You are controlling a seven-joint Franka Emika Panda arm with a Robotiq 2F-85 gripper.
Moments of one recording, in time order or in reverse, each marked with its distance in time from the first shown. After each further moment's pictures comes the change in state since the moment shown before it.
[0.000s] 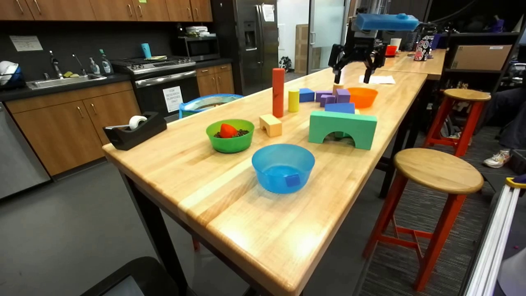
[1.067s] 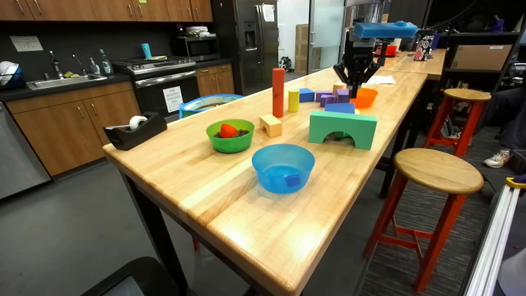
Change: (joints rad) arm 0.006 0.023 0.016 -0.015 -0.003 -0.060 -0.005
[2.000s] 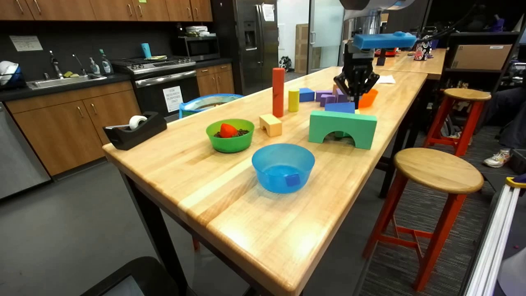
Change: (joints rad) arm 0.011 0.035 0.003 -0.024 0.009 -0.015 -0.022
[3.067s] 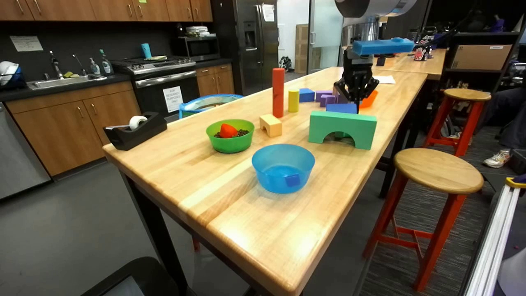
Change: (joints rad) arm -0.002 0.033 -0.002 0.005 0.000 0.004 -0.002
